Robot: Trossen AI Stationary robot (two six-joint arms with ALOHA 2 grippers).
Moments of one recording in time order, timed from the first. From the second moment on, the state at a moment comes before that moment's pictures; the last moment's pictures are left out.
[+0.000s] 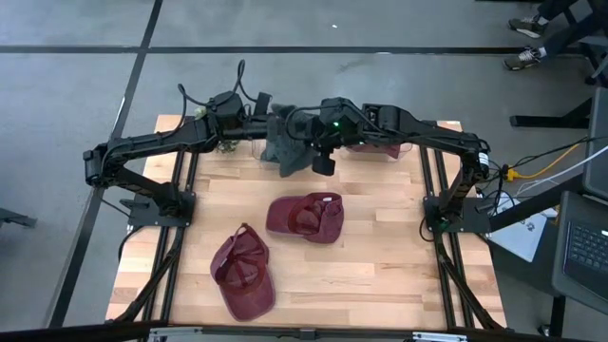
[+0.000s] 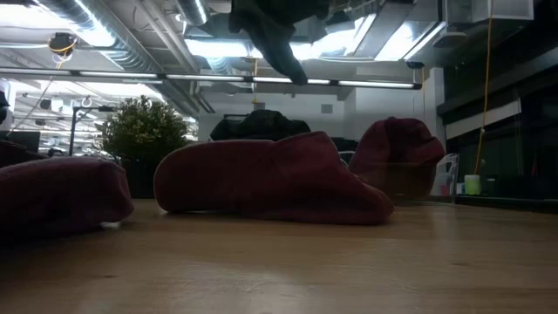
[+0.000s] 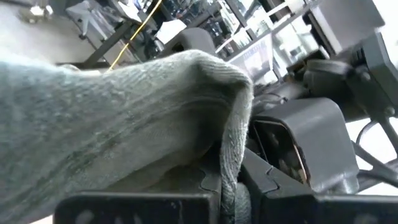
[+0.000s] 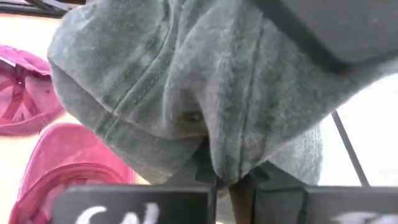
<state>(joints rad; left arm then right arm) 0.35 1.29 1.17 0.15 0.21 -0.94 -0.17 1.74 1.97 -0.92 0.16 -0.22</state>
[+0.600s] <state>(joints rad) 0.35 1.29 1.17 0.11 0.40 -0.45 -0.18 1.64 1.97 -1.22 -0.06 -0.21</state>
